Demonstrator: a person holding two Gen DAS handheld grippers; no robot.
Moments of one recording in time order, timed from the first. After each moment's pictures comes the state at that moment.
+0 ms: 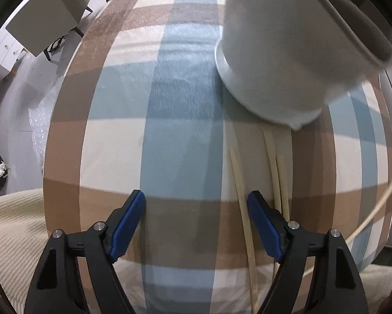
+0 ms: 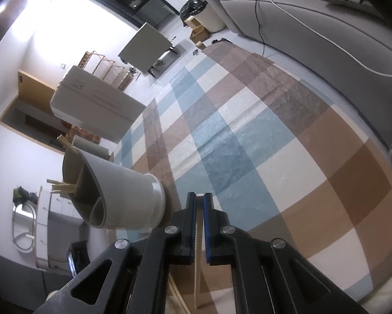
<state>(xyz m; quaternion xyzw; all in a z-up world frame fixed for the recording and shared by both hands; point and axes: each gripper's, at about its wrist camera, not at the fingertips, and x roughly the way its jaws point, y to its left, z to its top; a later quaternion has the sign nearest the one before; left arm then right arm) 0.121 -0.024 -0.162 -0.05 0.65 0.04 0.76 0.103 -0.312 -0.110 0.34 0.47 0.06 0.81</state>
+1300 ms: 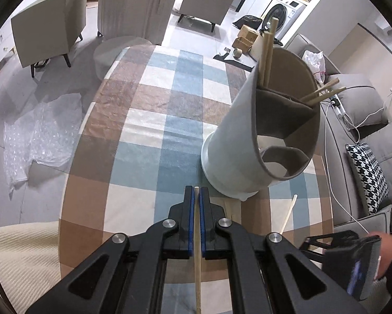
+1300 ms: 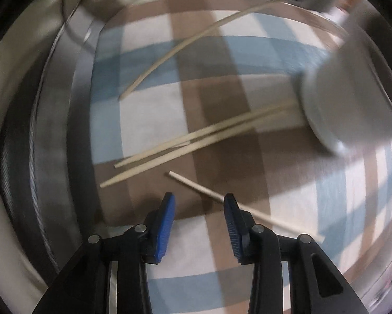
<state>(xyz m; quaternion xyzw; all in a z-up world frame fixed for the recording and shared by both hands) 0.114 0.034 -0.077 -0.17 0.52 -0.05 0.84 0.032 -0.102 -0.165 -0.49 0.48 0.50 0.54</state>
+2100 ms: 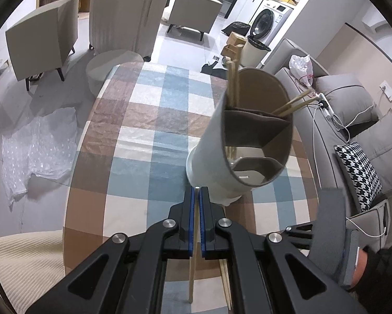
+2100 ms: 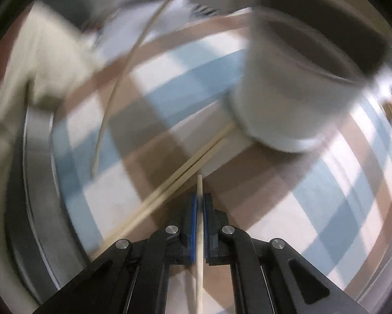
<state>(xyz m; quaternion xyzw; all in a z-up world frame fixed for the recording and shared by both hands) 0.110 0.028 -0.048 -0.16 0.49 -0.07 0.85 0.101 -0.112 -0.145 -0.25 0.52 0.41 0.71</state>
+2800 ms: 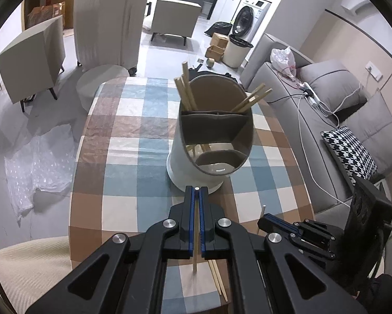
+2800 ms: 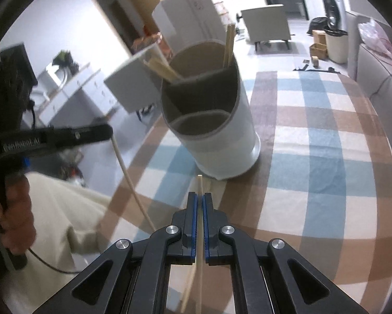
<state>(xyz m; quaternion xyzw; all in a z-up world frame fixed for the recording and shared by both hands) 0.093 0.006 -0.016 -0.11 0.48 -0.10 0.86 0.075 -0.183 -0.074 0.08 0.45 0.30 0.84</state>
